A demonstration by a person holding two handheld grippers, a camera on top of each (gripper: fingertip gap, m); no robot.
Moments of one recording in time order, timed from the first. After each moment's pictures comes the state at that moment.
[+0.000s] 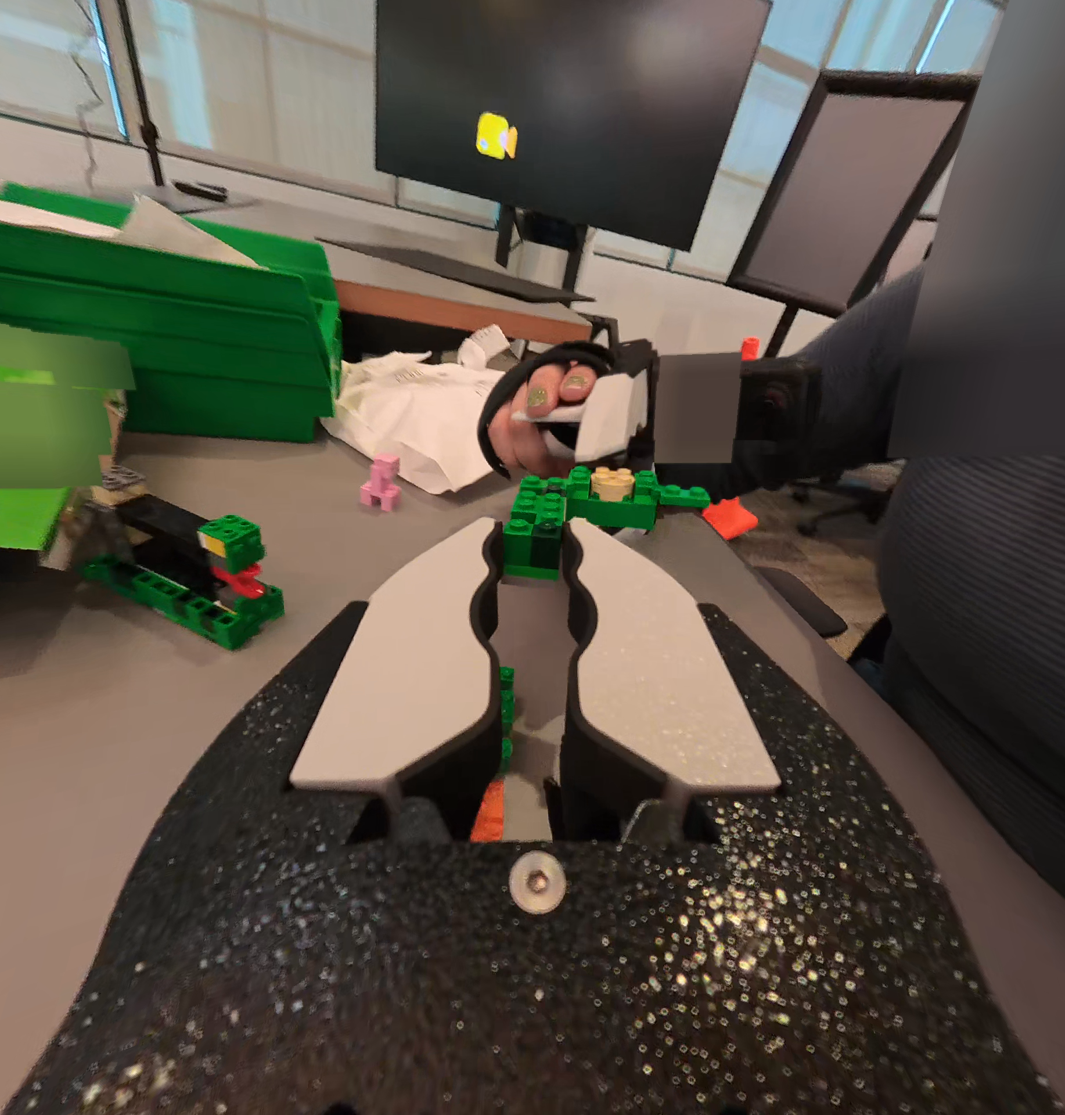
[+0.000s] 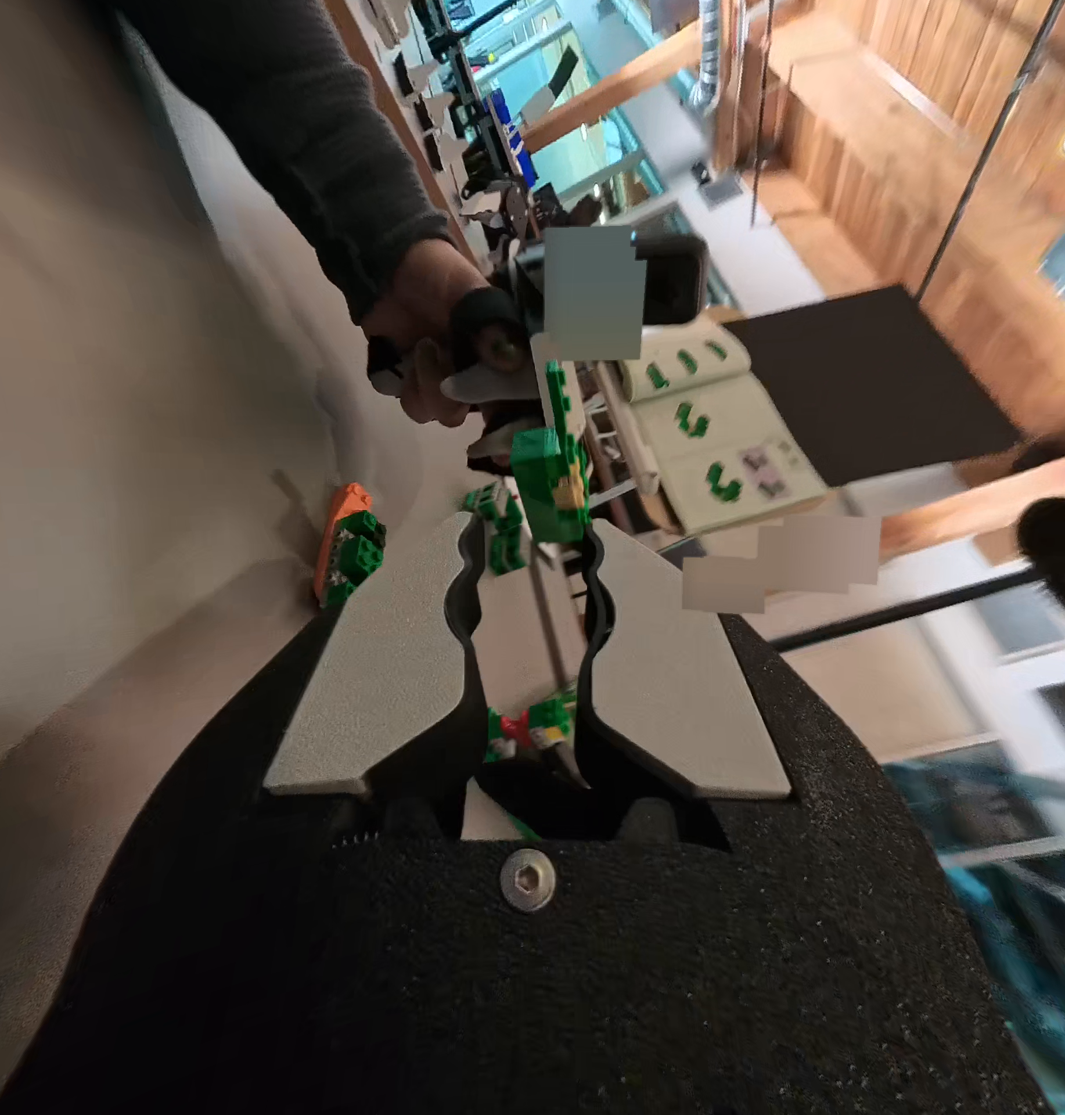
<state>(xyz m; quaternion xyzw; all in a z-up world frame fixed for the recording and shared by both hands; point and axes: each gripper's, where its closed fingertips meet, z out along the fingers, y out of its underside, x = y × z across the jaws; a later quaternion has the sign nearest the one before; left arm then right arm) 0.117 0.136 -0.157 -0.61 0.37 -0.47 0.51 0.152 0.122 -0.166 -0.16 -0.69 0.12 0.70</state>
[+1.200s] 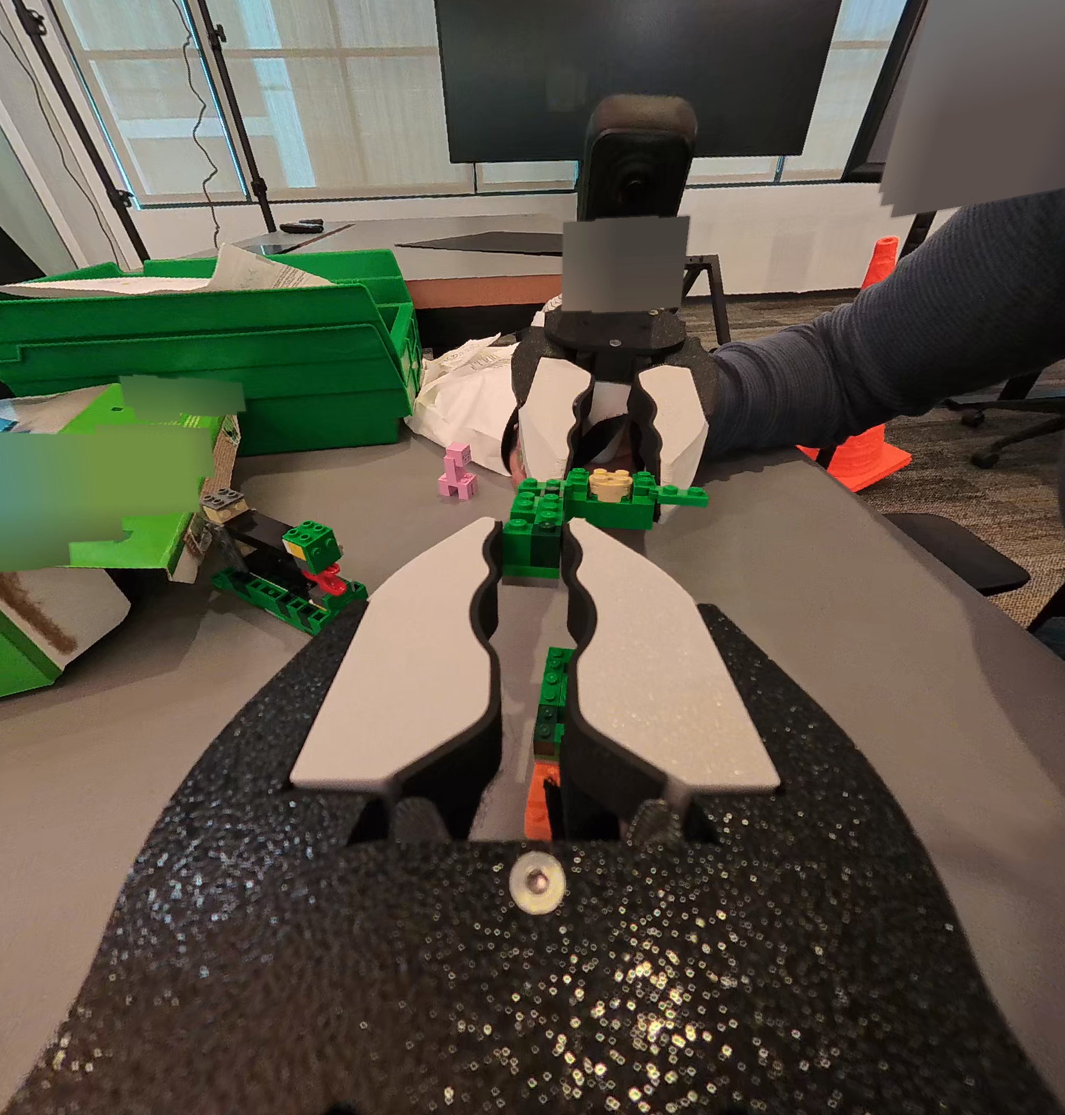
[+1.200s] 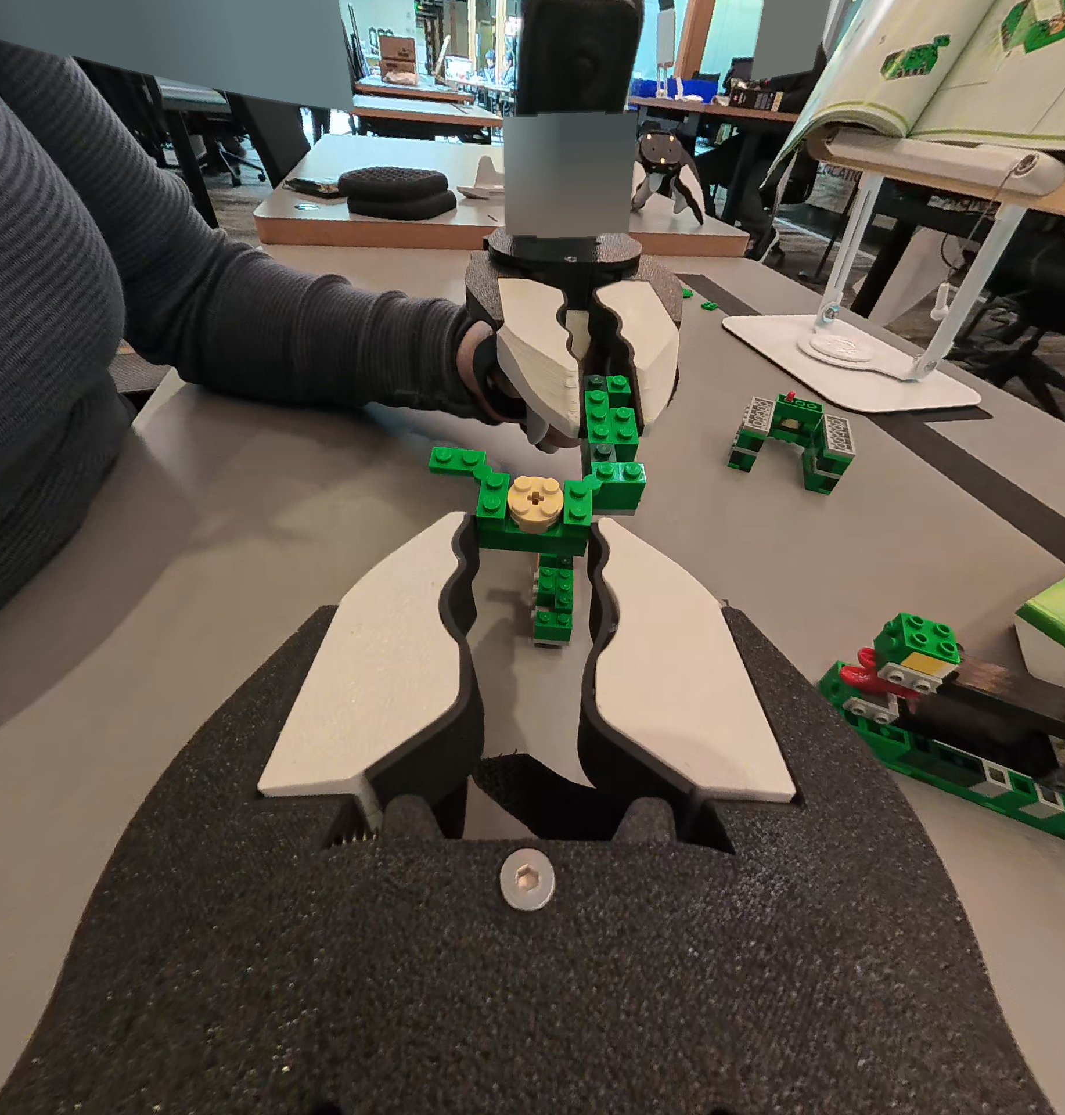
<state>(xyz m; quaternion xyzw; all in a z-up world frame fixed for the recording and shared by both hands) 0.119 0.146 -0.169 -0.62 0.41 -0.36 0.57 0.147 0.130 -0.187 -0.43 -0.64 0.50 0.39</state>
